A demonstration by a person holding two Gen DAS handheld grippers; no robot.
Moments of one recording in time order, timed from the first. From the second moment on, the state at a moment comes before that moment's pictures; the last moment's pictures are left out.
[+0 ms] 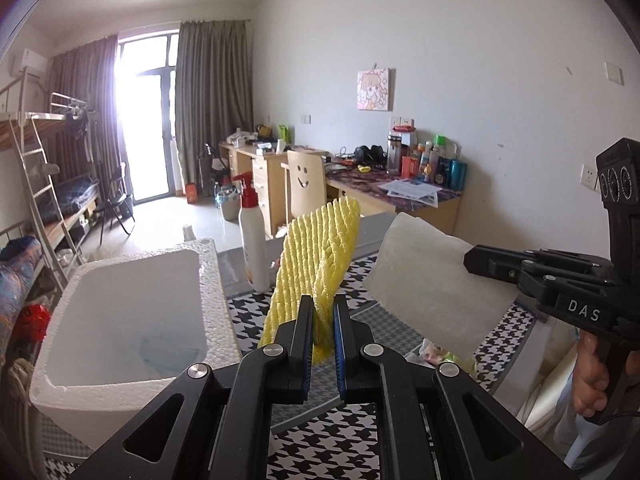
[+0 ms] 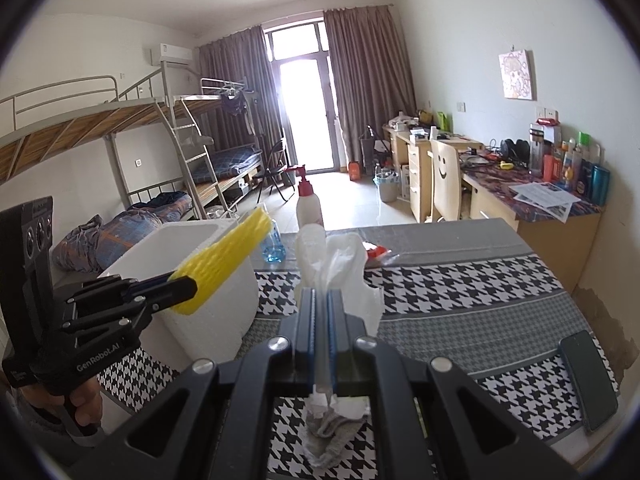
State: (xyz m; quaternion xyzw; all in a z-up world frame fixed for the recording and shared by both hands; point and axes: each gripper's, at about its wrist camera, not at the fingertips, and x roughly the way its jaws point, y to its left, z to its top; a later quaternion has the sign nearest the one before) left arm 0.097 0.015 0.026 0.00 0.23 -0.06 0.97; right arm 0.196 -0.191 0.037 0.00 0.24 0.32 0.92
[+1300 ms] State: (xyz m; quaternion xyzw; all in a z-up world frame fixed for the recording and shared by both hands) left arm 0.102 0.053 0.051 -0.02 0.20 0.01 0.98; right arm 0.205 -0.158 0.061 0.00 0.20 0.37 0.91
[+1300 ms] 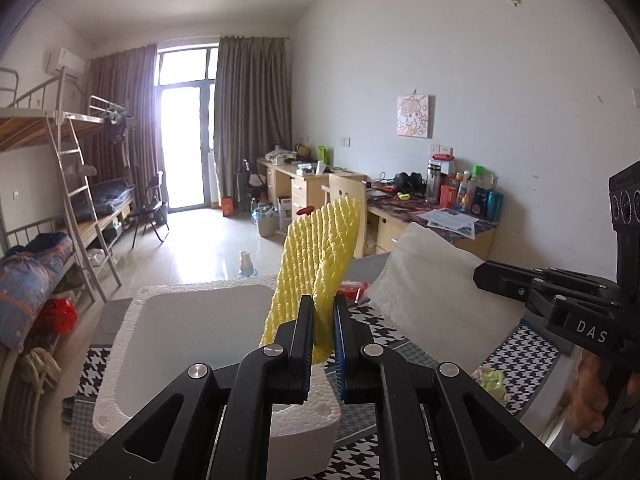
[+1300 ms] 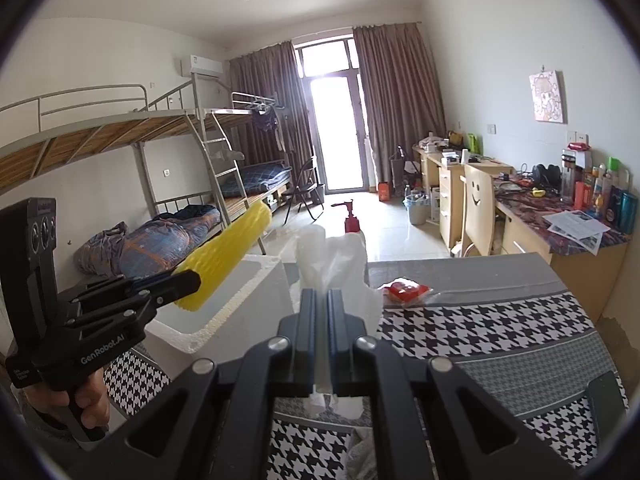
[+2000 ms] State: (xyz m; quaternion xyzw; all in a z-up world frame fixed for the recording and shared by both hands) left arm 0.078 0.100 0.060 -0.03 0.17 0.06 0.98; right arm 0.202 -0.113 0.073 -0.01 0.19 0.40 0.89
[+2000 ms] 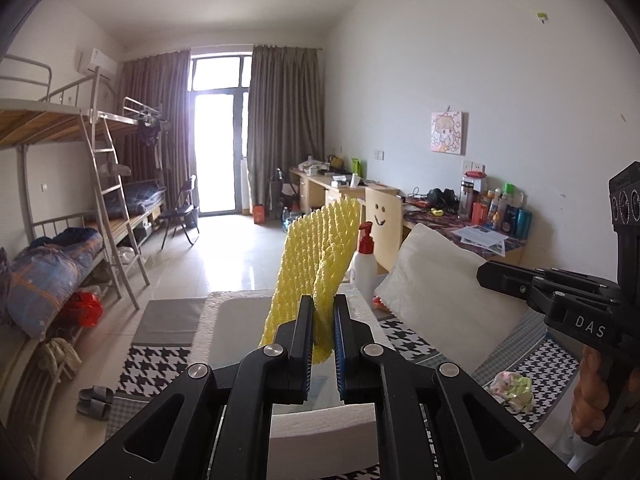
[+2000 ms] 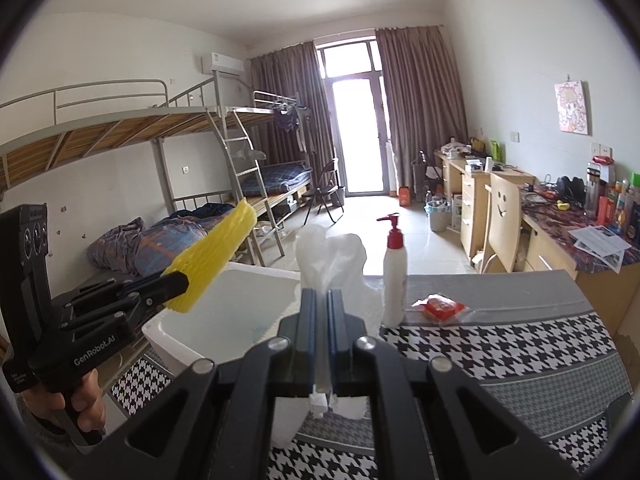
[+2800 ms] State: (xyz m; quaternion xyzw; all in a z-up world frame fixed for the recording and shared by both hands) left arm 0.057 0.127 0.049 -0.04 0.17 0.11 0.98; right arm 0.191 -0.051 0.076 -0.04 0.20 0.44 0.88
